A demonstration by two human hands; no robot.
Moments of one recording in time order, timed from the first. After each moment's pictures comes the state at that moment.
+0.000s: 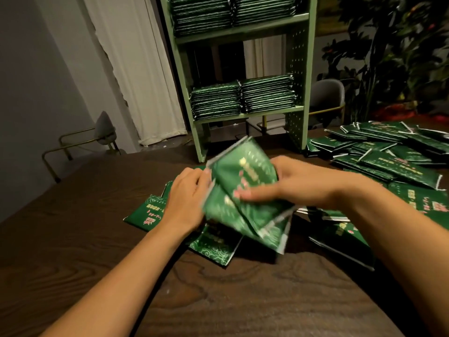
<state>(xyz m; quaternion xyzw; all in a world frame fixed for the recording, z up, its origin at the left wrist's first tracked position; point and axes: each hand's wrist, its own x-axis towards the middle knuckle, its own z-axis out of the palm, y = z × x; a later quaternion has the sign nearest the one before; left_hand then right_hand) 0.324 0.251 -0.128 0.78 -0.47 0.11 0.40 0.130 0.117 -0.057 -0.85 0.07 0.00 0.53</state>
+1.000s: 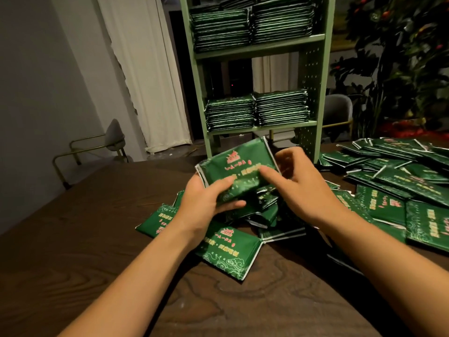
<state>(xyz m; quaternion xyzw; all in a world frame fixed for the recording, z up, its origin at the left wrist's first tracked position) 0.295 0.254 -0.095 0.57 -0.33 -0.23 0.72 0.164 0.112 -0.089 -0.83 0.22 -0.37 0.36</state>
